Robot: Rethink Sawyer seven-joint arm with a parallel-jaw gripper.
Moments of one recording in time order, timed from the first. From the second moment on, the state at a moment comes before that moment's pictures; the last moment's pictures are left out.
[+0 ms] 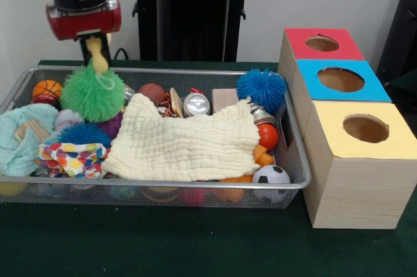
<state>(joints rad) -0.89 -0.75 0.50 1.74 -0.51 0.79 1.31</state>
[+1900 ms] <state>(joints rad) -0.45 -0.68 0.19 2.01 -0.24 0.32 1.62</state>
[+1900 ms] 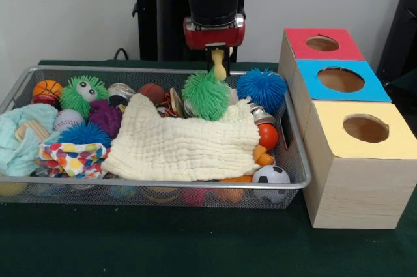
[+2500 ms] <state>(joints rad) -0.43 -0.61 0.16 2.01 -0.17 0.13 1.62</state>
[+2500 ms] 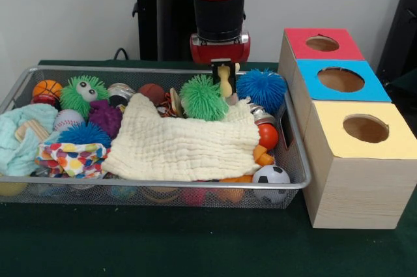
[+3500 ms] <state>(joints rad) -0.48 -0.57 0.16 2.01 -0.15 0.02 1.62</state>
